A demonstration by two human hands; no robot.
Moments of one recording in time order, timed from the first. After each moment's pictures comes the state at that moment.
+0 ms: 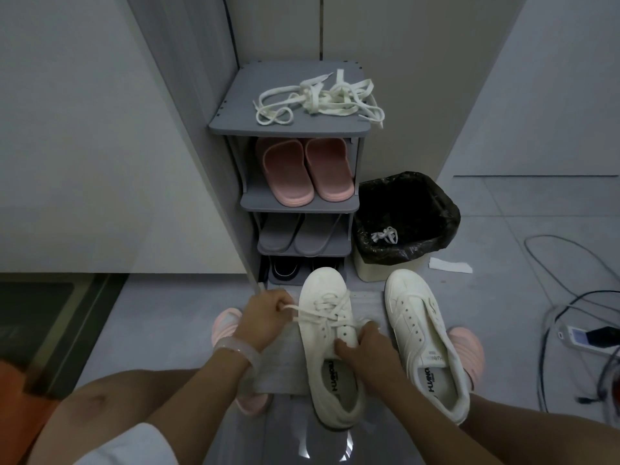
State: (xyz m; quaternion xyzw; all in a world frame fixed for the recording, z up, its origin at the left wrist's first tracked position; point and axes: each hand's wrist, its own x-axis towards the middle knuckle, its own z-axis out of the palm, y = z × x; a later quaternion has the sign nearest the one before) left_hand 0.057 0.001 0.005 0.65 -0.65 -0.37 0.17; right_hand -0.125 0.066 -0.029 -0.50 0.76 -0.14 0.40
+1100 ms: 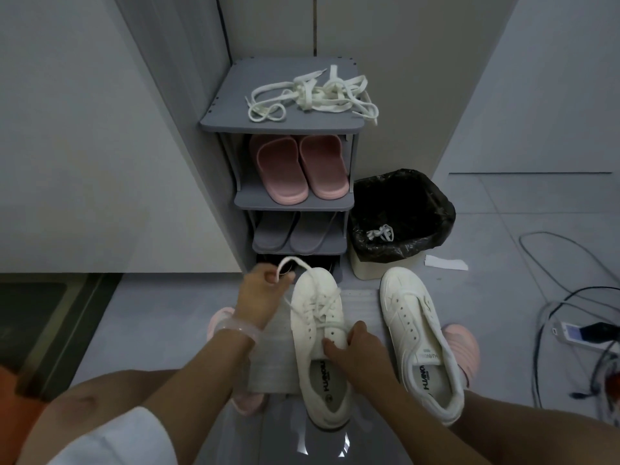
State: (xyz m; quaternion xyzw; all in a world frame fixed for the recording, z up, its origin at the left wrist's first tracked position) left_hand 0.040 -0.018 0.019 0.71 -0.52 -0.37 0.29; right_hand -0.116 0.070 -0.026 -0.50 0.76 -0.13 0.40
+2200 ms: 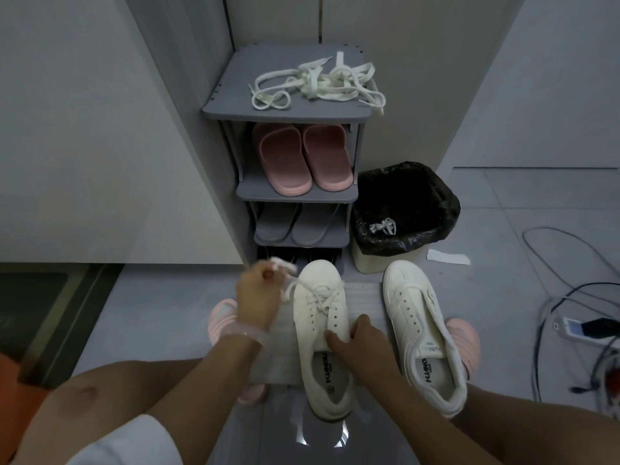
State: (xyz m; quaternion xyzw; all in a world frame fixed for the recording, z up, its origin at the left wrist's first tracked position) left_hand 0.040 -0.004 0.013 0.69 -0.50 -0.35 0.39; right_hand -0.117 0.070 -0.030 -0.50 0.76 -0.13 0.40
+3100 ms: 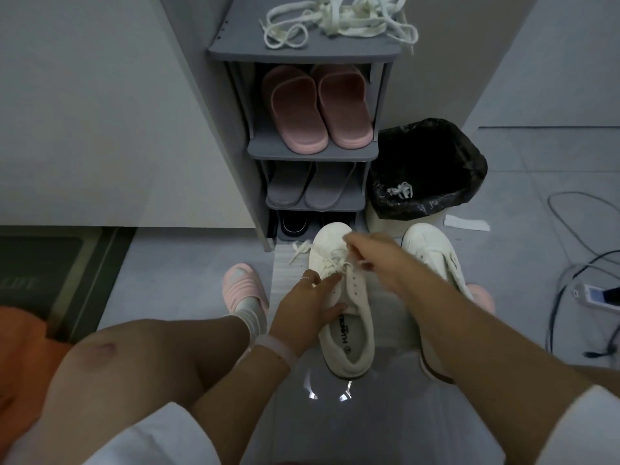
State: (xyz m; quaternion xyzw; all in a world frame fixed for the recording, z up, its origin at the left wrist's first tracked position) left_hand 0.034 0.052 -0.025 0.56 -0.77 -0.30 0.08; right_hand -0.113 -0.008 0.017 -0.36 0.69 -0.24 0.57
